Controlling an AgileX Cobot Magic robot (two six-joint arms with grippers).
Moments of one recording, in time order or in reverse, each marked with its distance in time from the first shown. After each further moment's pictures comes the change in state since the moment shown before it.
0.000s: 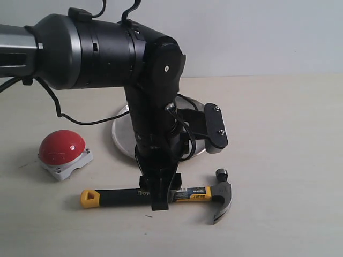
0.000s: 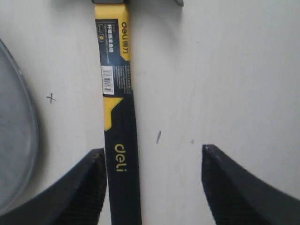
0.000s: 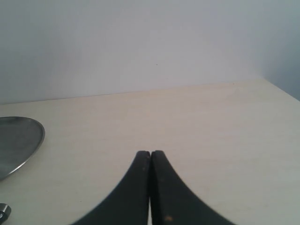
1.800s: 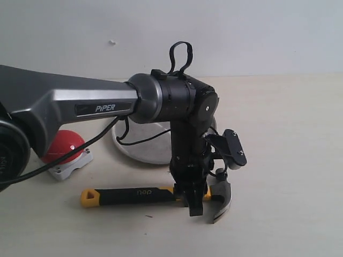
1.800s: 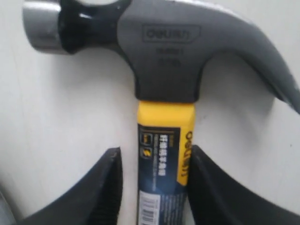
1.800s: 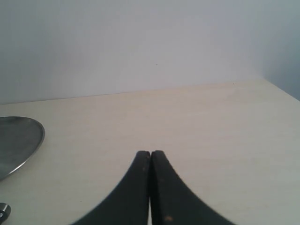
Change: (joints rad) left arm -0.002 0.366 -0.277 -0.026 -0.027 -0.032; right arm 0.000 0.000 0.000 0.000 0.000 0.000
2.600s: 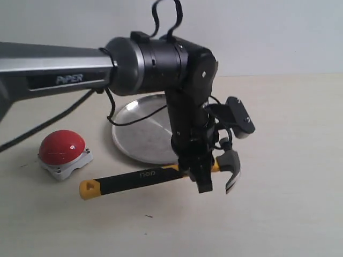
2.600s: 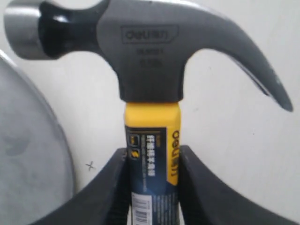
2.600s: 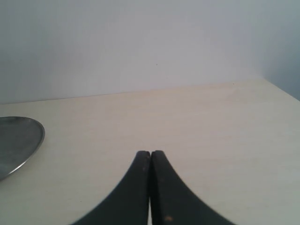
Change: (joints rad) left arm 0.000 -0.153 0.002 0.004 0.003 -0.088; right arm 0.000 0.000 0.000 0.000 0.000 0.000
